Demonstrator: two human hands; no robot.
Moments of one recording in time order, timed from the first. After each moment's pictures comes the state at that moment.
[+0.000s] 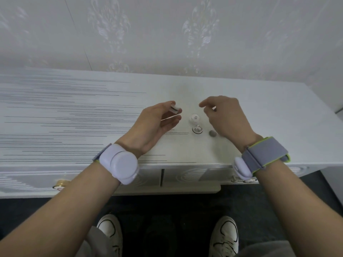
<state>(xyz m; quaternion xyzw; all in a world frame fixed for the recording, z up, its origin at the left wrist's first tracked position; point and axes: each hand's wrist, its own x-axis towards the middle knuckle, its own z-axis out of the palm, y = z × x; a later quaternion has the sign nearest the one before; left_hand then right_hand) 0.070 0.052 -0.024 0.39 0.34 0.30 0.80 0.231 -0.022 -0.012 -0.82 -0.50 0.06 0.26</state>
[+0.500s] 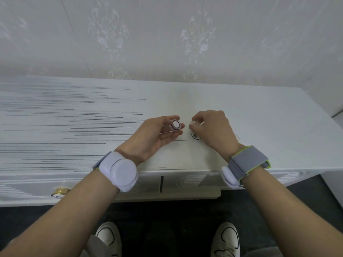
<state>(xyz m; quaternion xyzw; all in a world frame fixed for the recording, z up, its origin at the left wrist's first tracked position) 0.070 0.052 -0.027 0.39 0.37 0.22 0.81 0.215 -0.016 -0.026 -0.83 -0.50 0.08 0.21</state>
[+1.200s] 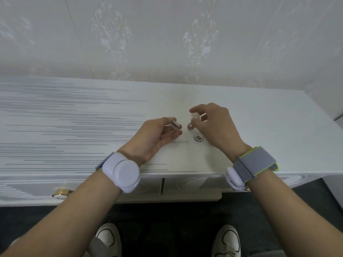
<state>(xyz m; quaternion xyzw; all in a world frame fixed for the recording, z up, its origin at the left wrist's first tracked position) 0.071 0.056 -0.029 0.38 0.38 0.26 0.80 0.214 -0.012 -0.017 -0.80 -0.51 0.07 0.30</state>
